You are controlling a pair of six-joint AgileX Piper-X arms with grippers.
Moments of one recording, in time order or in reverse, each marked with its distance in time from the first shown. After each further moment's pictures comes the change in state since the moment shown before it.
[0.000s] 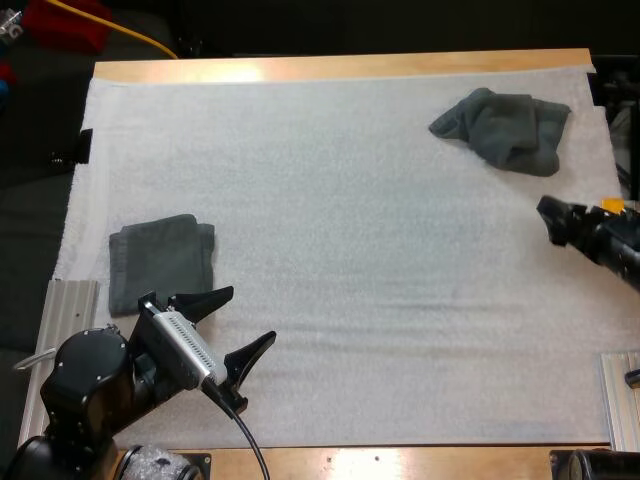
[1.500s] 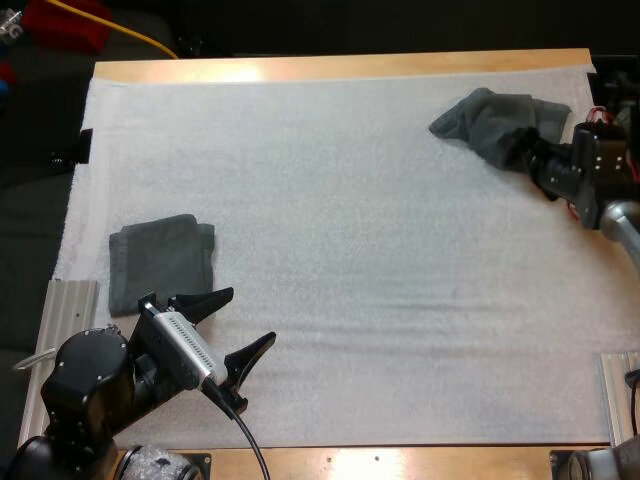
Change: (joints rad) left arm 0.000 0.000 0.000 0.008 0.000 0.000; right arm 0.044 0.845 -0.254 -0.463 0.042 0.413
